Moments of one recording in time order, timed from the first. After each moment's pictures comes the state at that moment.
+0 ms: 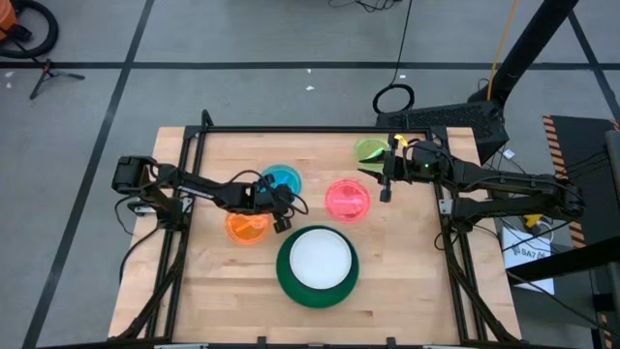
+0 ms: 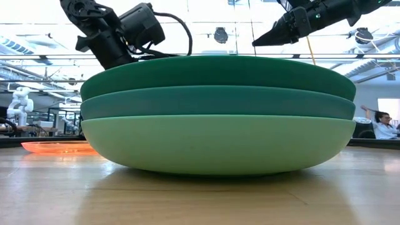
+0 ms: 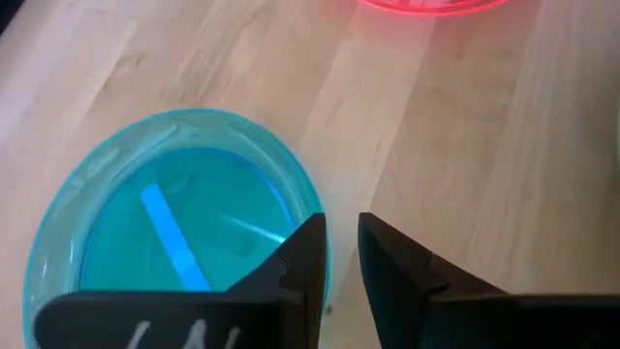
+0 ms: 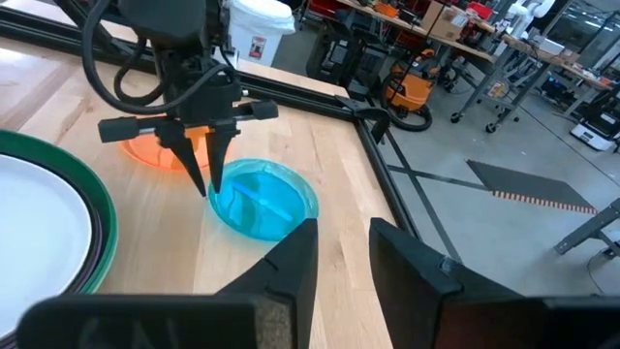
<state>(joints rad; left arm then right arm) 0.02 1.60 0.80 -0.14 -0.32 -0.20 -0.29 0.91 0.63 -0.01 -0.03 -0.36</state>
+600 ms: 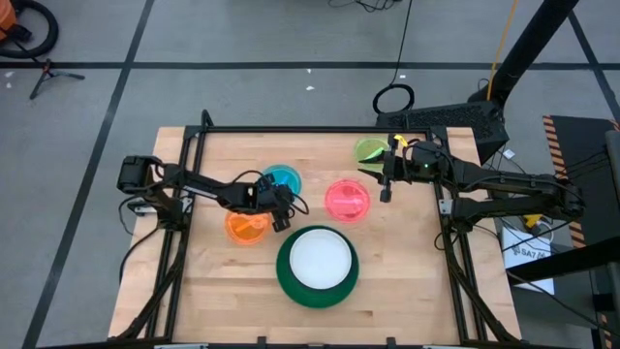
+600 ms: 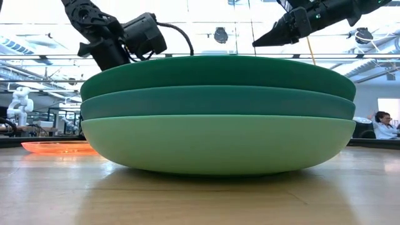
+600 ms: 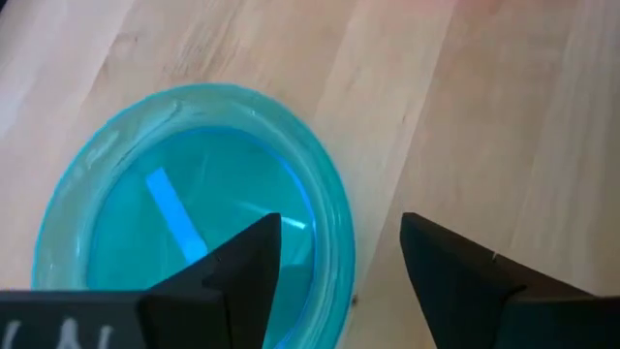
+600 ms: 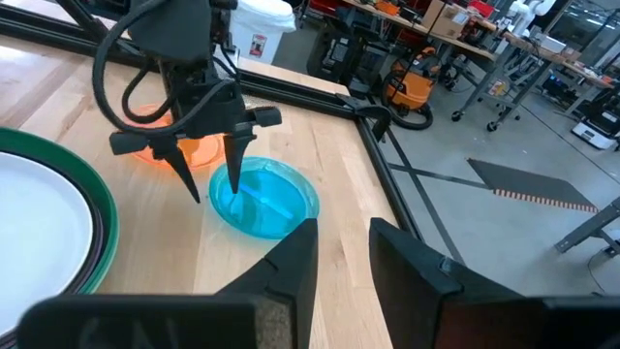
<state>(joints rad) 0.03 1.65 0.80 -0.15 -0.33 -0.15 -0.29 0.91 0.63 -0.02 -0.03 -0.36</state>
